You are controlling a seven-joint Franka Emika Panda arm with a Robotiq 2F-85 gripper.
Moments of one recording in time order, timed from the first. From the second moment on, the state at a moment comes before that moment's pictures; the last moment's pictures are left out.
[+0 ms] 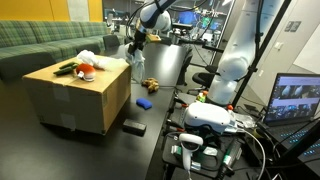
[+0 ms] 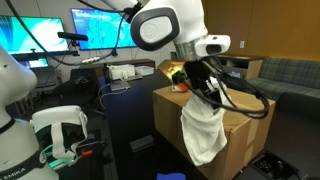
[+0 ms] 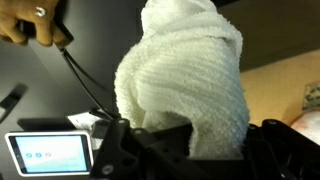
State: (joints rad) arm -0.22 -0.04 -0.02 -2.36 0.16 2.65 -0.20
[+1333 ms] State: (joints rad) arm -0.08 0.23 -0.06 -2.07 0.06 2.78 0.14
